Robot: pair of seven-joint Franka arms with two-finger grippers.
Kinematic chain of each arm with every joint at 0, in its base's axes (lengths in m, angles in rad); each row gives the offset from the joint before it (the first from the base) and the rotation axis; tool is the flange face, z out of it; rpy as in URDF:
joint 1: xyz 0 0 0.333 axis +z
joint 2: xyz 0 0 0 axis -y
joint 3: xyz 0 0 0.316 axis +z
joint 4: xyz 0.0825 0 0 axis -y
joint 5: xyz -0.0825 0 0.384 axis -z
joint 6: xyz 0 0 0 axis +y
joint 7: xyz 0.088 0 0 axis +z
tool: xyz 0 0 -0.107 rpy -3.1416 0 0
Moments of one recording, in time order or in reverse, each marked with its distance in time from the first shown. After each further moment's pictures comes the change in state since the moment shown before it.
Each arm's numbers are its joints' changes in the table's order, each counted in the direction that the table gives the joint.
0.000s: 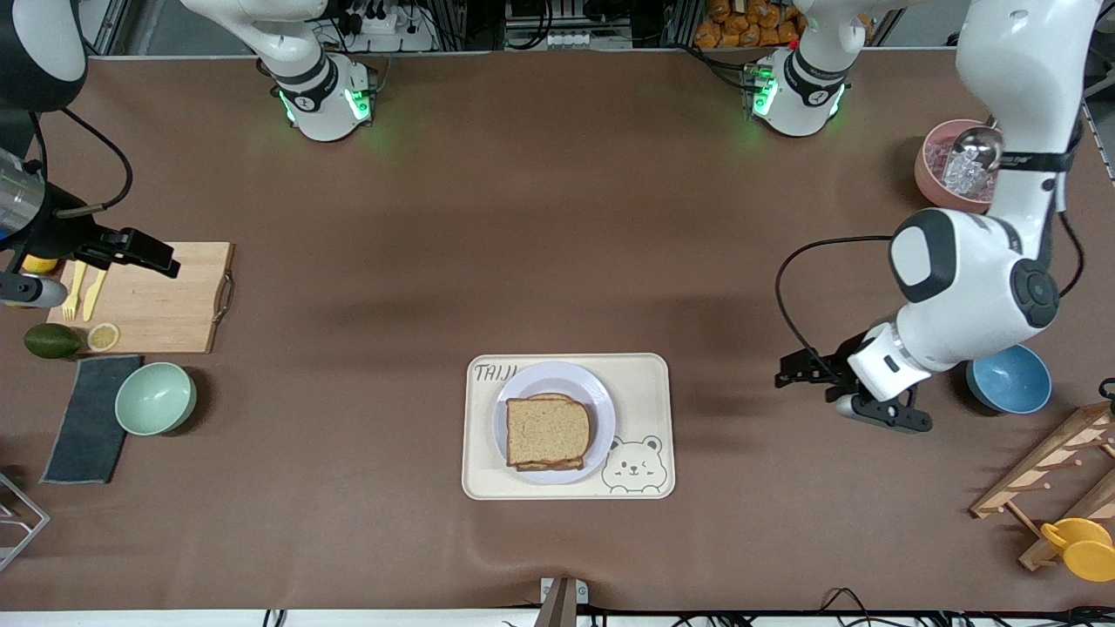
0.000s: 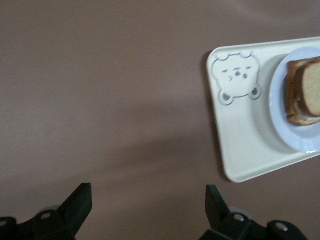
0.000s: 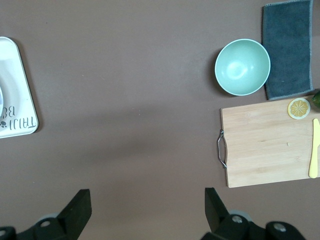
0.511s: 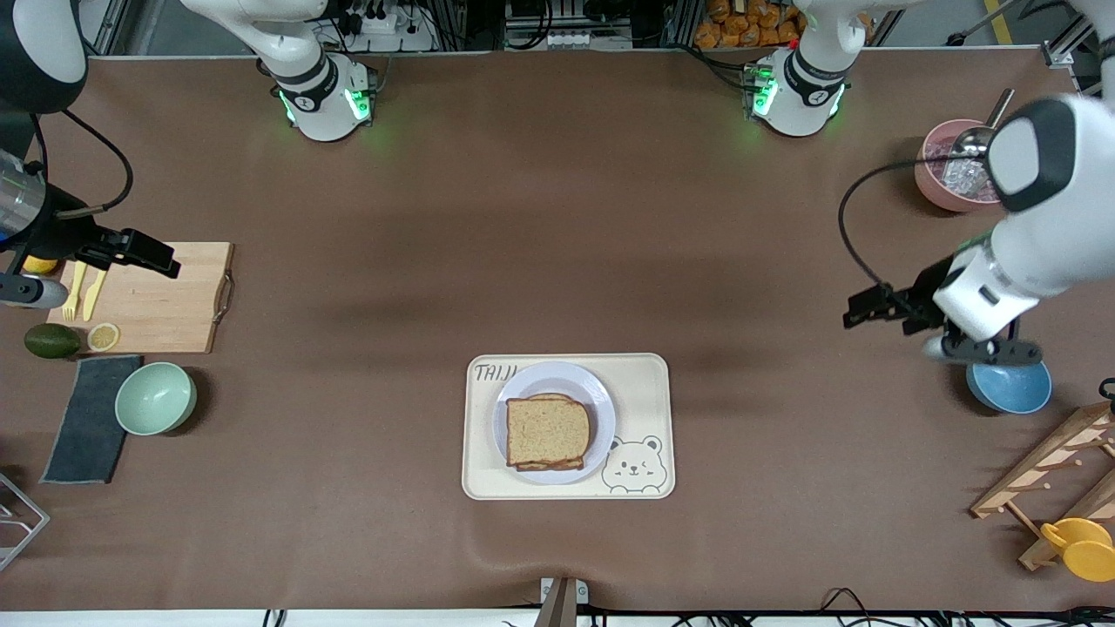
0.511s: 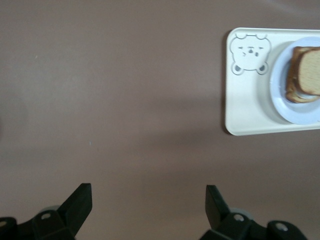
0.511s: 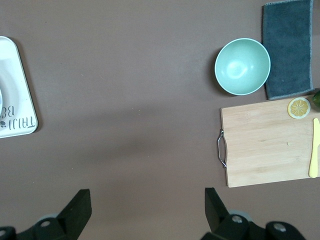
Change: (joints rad) left arm -0.129 0.293 0.180 -0.002 -0.025 0.354 0.193; right arm 0.000 -0.001 -0.001 -0.001 0.000 0.000 0.000
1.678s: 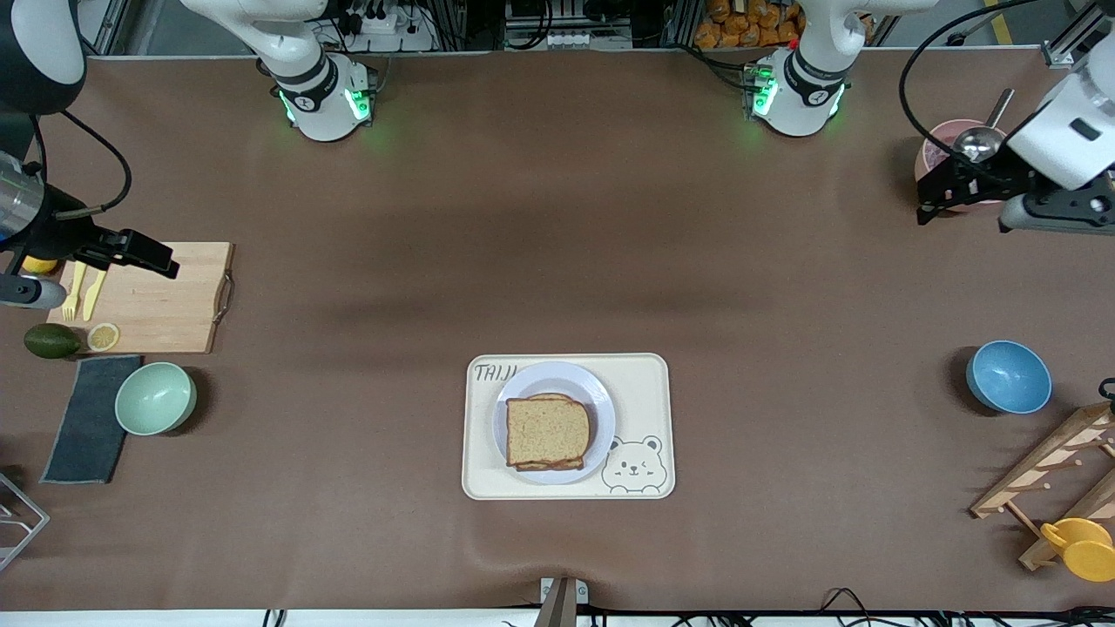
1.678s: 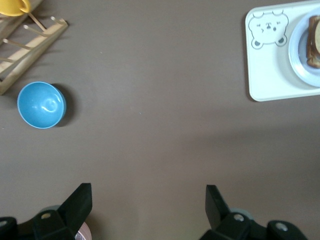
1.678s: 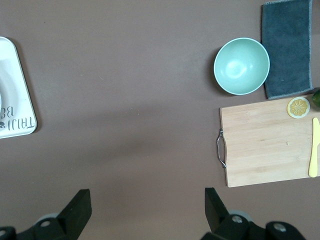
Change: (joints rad) left arm -0.133 0.176 0.133 0.112 -0.188 0.272 -0.038; right arm -0.001 -0.002 -0.003 0.000 0.000 0.000 0.000
